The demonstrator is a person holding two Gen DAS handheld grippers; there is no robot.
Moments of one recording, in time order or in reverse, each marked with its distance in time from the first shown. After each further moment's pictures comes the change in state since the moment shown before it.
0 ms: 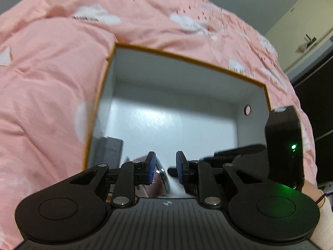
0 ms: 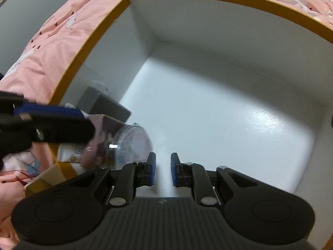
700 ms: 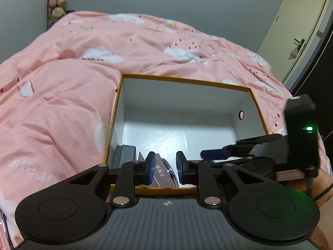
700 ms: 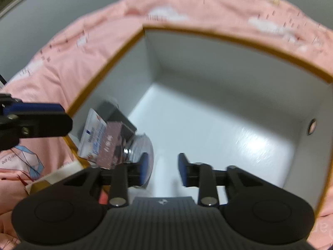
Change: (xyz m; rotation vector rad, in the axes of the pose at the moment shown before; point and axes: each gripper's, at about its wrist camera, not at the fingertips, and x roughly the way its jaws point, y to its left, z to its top) left arm -0.046 -0.016 -0.053 0.144 -0.235 0.063; right arm -0.053 0.021 -0.036 -0.067 -0.269 -0.106
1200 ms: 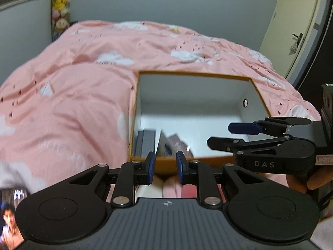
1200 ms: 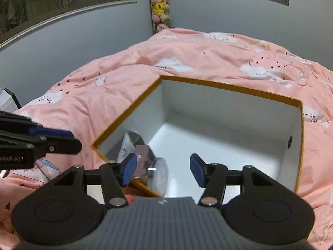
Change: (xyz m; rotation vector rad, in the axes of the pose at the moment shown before) left arm -0.039 0.020 -0.037 0.042 -0.009 0.046; right arm -0.052 0.039 -0.029 -0.018 -0.251 -0.008
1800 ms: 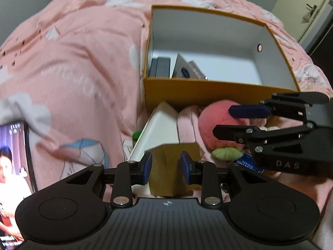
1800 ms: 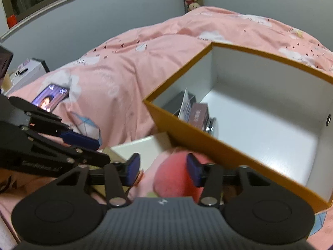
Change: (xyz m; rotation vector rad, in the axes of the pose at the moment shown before) left arm 0.014 0.016 -0.052 -0.018 0.268 0.029; right arm 0.005 0.047 -0.038 -0.088 0.173 0.149
